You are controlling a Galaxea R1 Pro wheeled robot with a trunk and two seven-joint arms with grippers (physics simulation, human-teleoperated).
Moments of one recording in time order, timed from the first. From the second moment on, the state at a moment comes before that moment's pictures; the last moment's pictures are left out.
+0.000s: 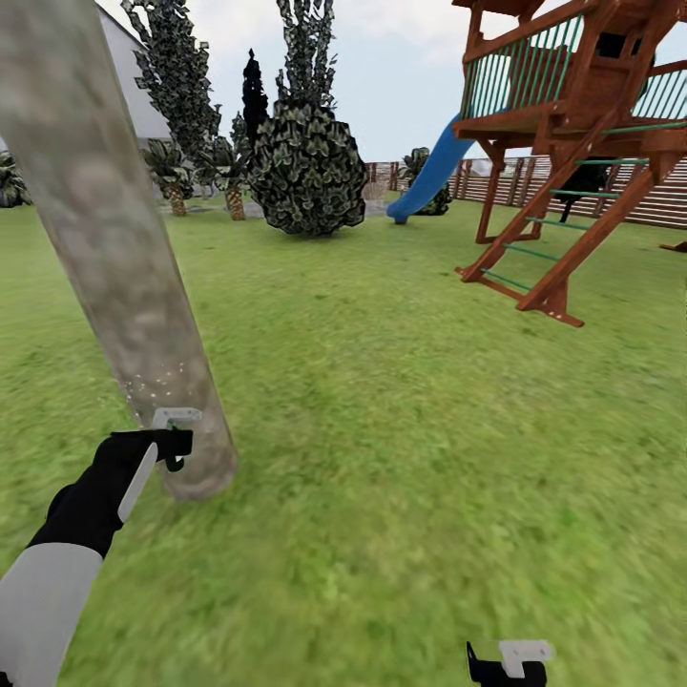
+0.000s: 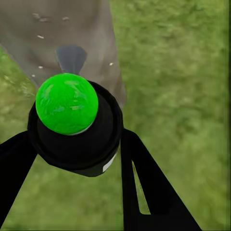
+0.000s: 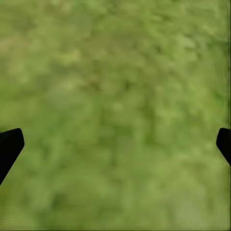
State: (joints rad) left arm -0.75 0.23 0.00 -1.03 0.10 0.76 0.02; right arm -0.37 -0.06 -0.13 -0.13 0.17 -0.52 -0.09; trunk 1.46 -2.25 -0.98
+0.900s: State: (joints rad) left arm -0.75 0.24 0.03 -1.03 0.10 0.76 0.03; right arm -0.37 -0.05 -0.13 -0.13 0.17 -0.52 -0.09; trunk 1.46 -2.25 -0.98
